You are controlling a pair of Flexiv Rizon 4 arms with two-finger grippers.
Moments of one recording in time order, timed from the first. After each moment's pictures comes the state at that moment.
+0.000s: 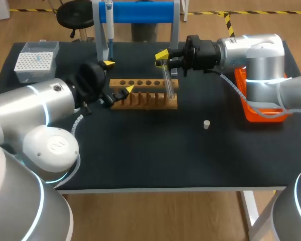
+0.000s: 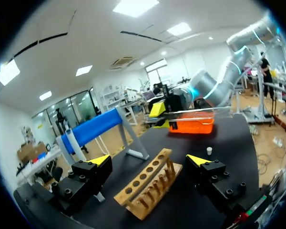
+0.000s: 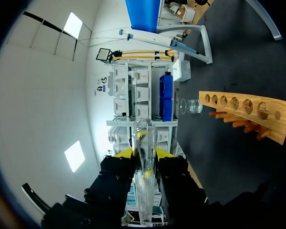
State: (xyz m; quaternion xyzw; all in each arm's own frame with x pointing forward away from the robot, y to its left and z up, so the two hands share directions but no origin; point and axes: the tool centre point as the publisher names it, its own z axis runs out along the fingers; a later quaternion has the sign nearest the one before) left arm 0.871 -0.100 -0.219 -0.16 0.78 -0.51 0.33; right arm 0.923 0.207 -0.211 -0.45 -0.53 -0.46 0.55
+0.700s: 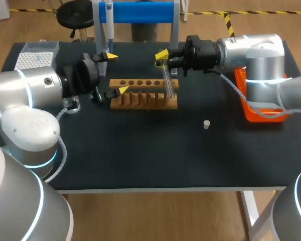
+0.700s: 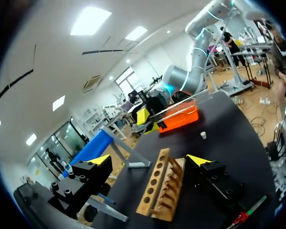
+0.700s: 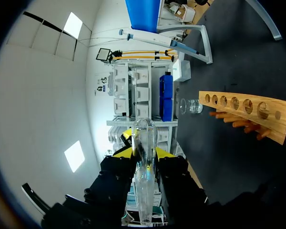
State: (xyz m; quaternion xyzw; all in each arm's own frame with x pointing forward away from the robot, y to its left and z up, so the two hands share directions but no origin) left arm 0.877 -0.091 -0.207 0.02 0.80 -0.48 0.36; right arm 0.923 0.207 -0.211 -0.45 -0.53 -0.46 0.55
